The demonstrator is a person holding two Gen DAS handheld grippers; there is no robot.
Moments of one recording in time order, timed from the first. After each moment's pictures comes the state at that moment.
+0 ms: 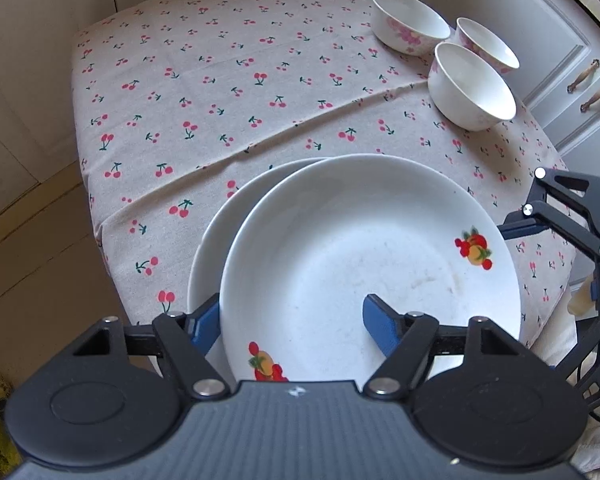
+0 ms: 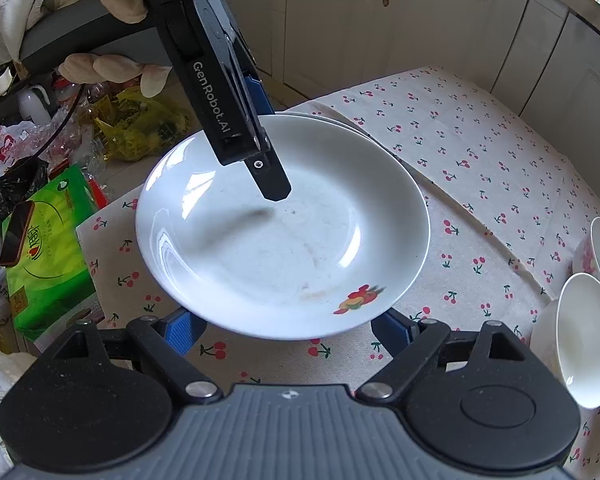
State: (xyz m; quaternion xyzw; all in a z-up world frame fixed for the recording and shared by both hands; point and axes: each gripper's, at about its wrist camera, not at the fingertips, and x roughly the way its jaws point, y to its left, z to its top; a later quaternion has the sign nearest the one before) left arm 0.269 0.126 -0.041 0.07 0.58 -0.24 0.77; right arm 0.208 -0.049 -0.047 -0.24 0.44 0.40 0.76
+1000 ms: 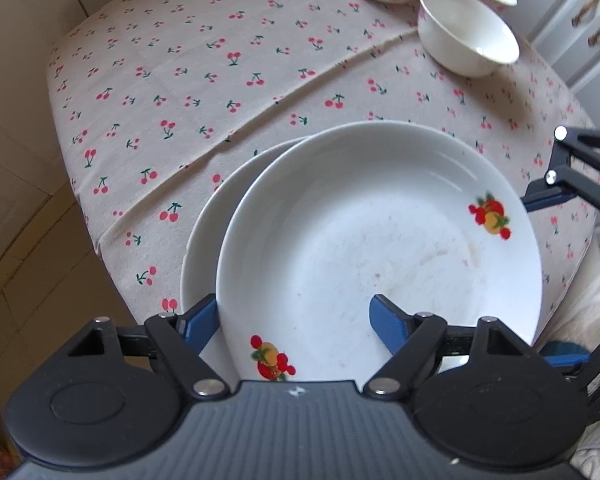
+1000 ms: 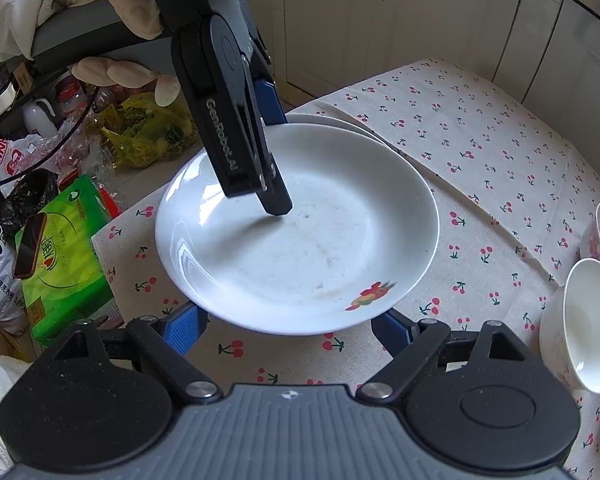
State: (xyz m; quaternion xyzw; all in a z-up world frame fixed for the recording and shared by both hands) left arm 0.275 0.094 -0.045 0.17 0.61 -0.24 0.73; right arm 0.204 -0.051 -0.040 -0.22 0.46 0.41 0.76
